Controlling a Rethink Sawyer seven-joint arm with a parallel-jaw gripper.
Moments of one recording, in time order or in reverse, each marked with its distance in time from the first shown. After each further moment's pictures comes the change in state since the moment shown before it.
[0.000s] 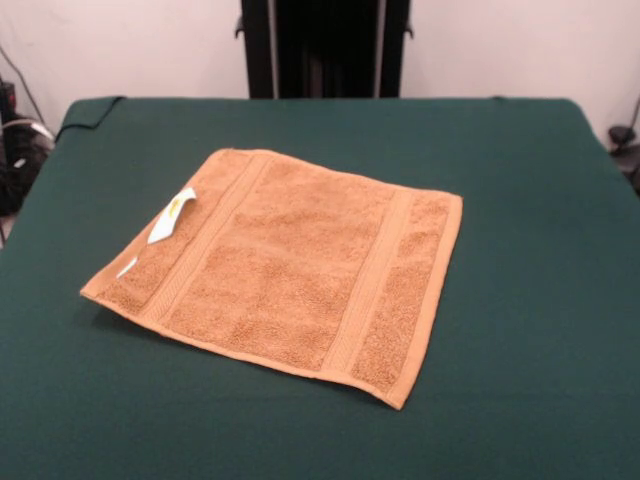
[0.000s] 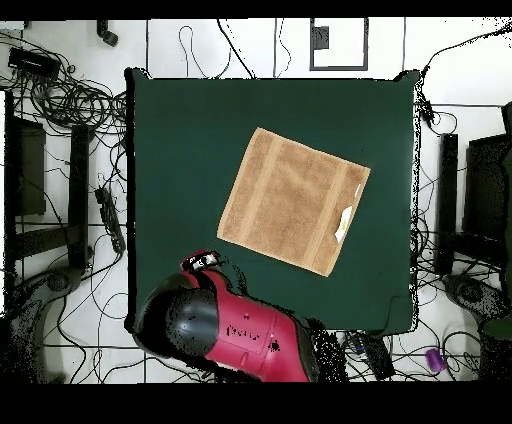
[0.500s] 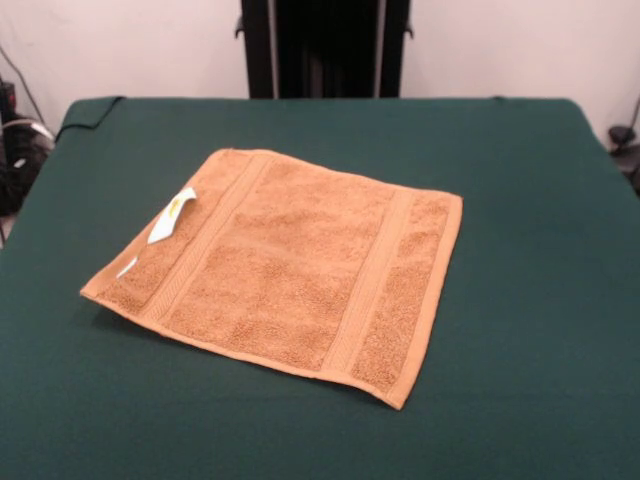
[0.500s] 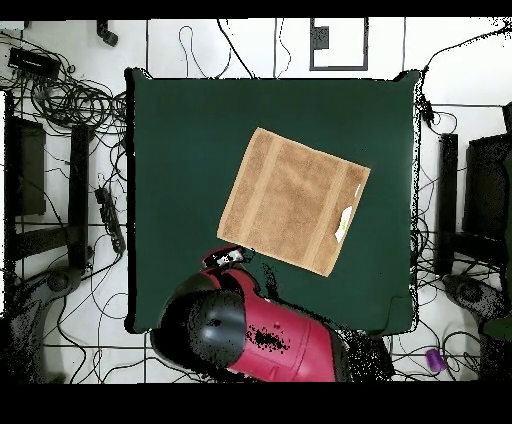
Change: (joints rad) arm -0.025 -0.036 -0.058 -0.068 -0.062 0.062 0.000
